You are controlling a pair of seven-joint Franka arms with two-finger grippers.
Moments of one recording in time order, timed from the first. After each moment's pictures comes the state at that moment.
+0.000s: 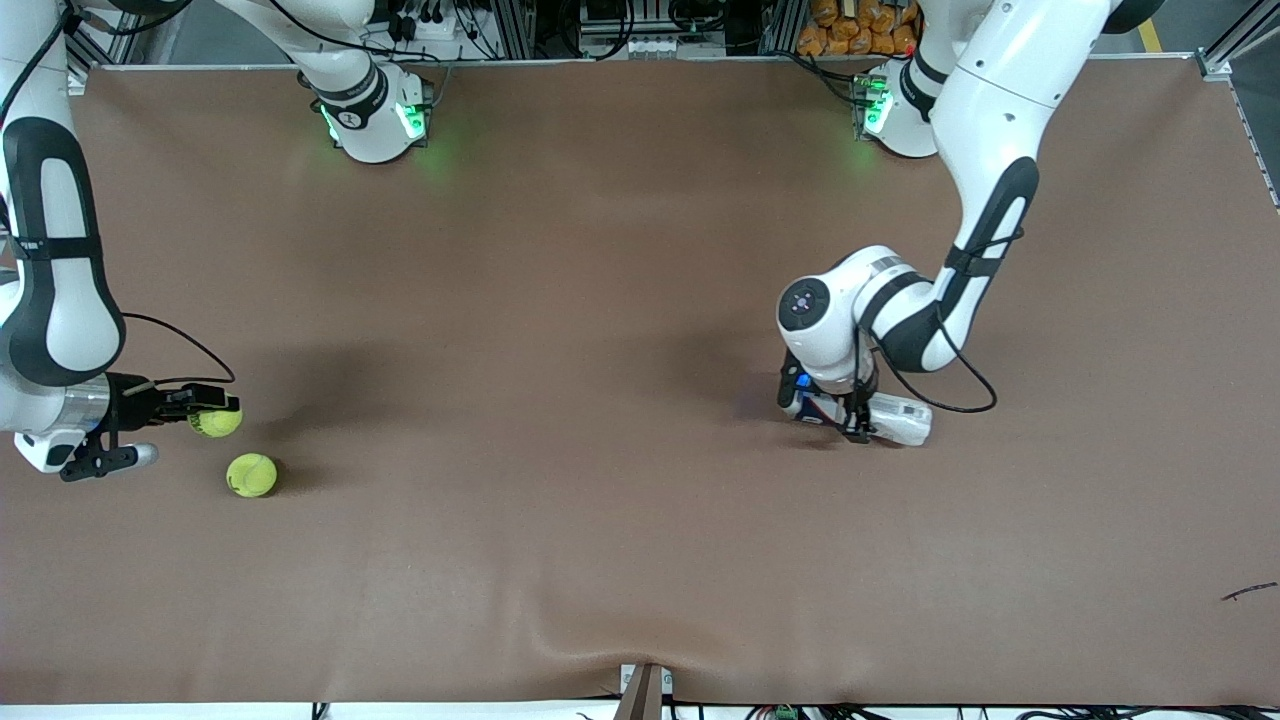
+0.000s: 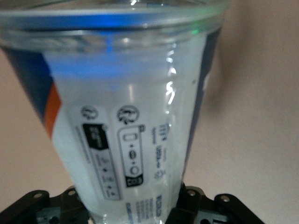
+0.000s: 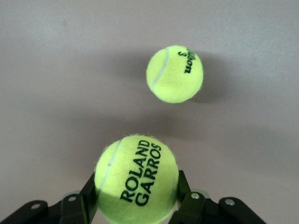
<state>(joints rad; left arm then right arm) -0.29 0.60 -0.21 -1.87 0.85 2.24 0.73 -0.24 0.52 -0.02 -1.62 0.22 1.87 -0.51</state>
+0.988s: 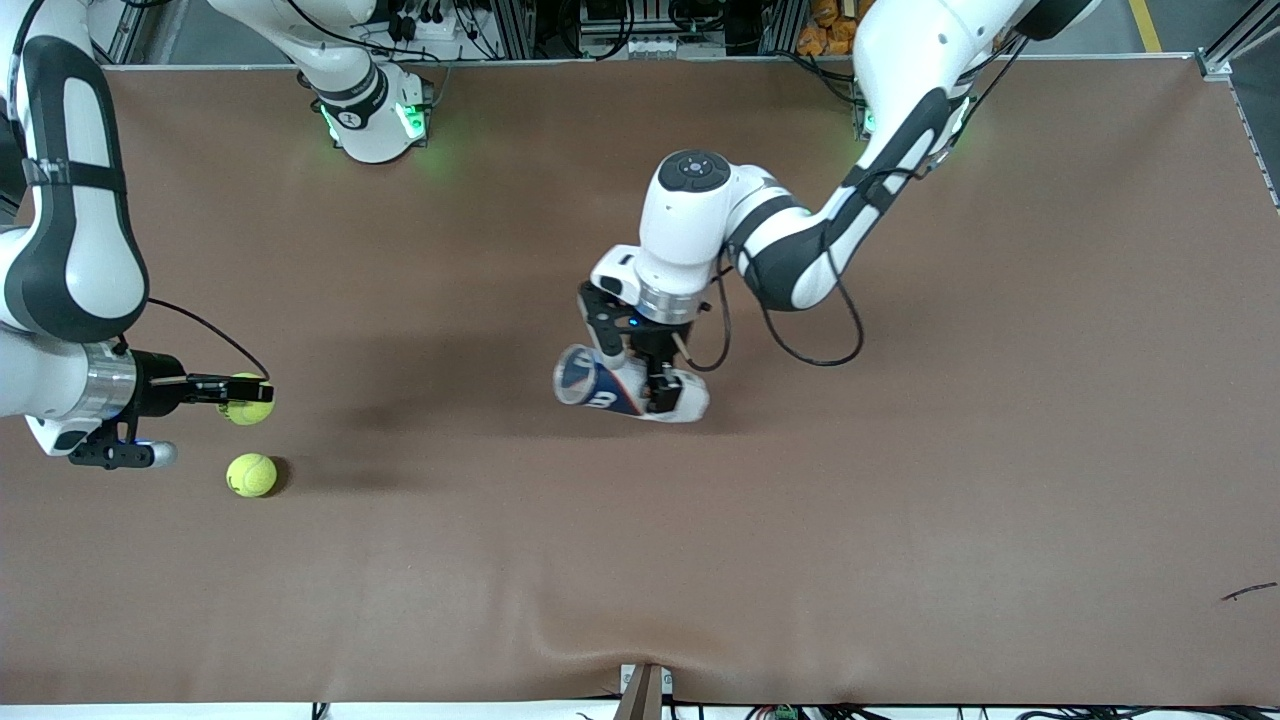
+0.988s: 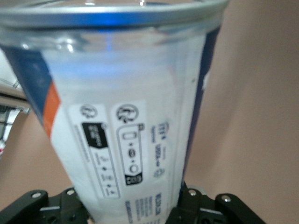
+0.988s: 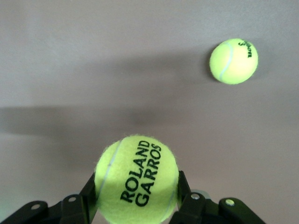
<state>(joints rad) -0.42 0.65 -0.43 -1.56 0.60 2.58 0.04 -0.09 0.39 -0.01 -1.58 0.24 1.74 -0.07</state>
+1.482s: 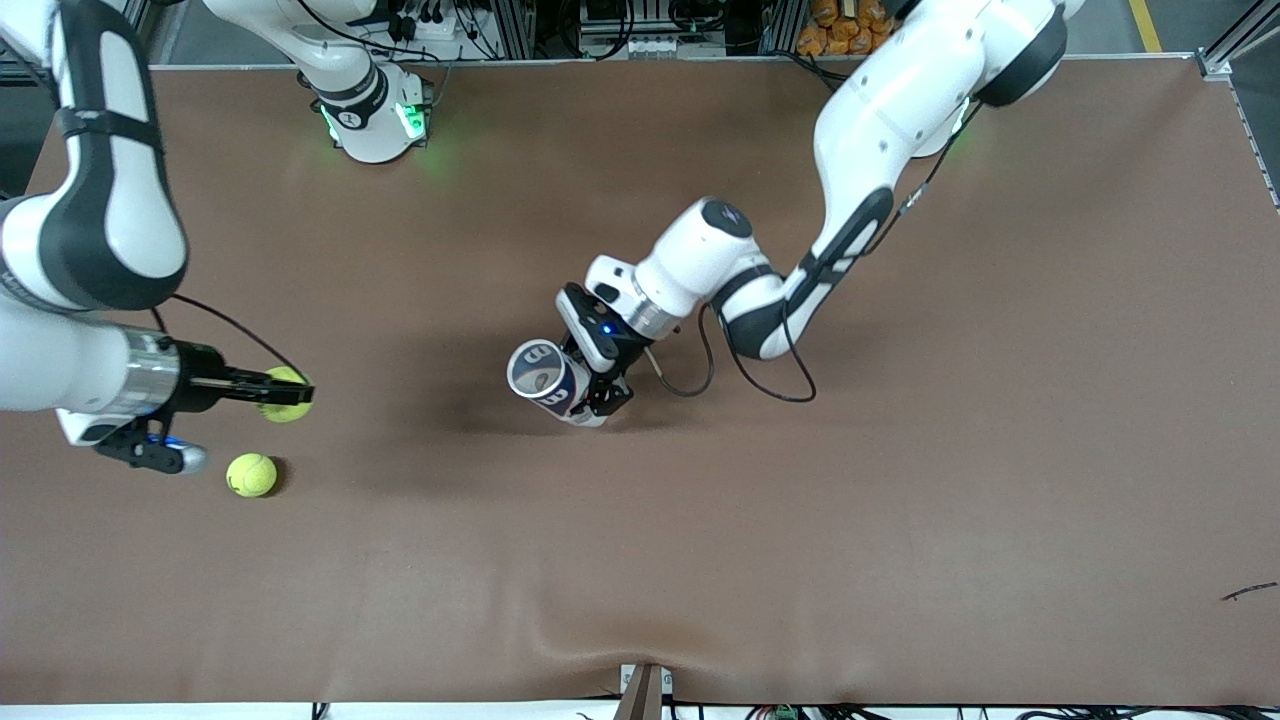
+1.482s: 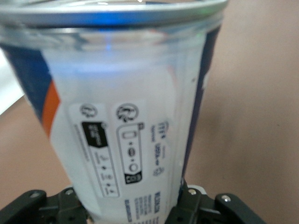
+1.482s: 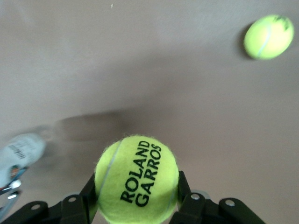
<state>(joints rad) -0.44 0.91 -0.38 -1.56 0.60 3.27 -0.08 0.06 0.38 0.00 -1.47 0.27 1.66 0.28</state>
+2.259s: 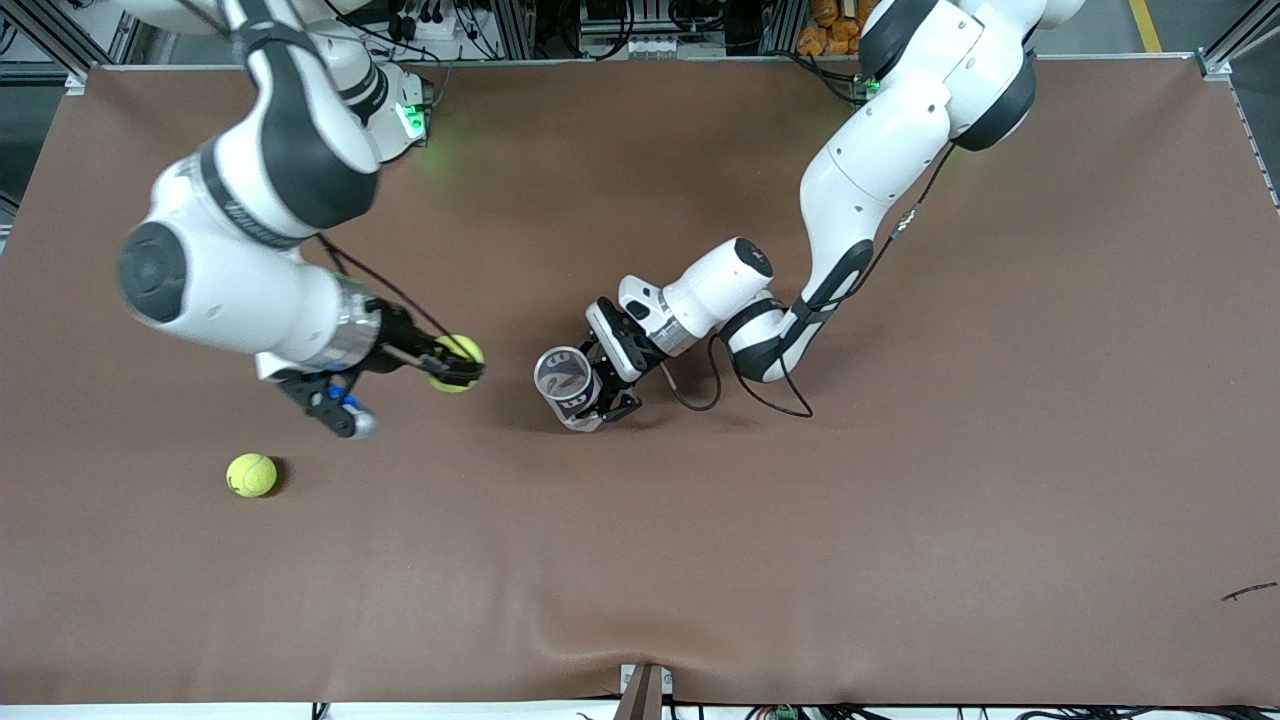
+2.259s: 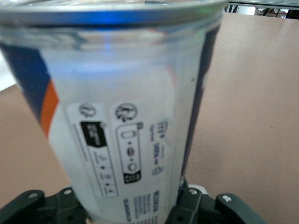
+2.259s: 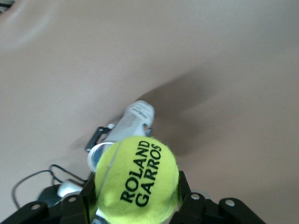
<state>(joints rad) -0.45 1.04 -0.35 -1.55 0.60 3.53 -0.07 0.36 0.38 0.01 -1.44 0.37 1.81 0.90</state>
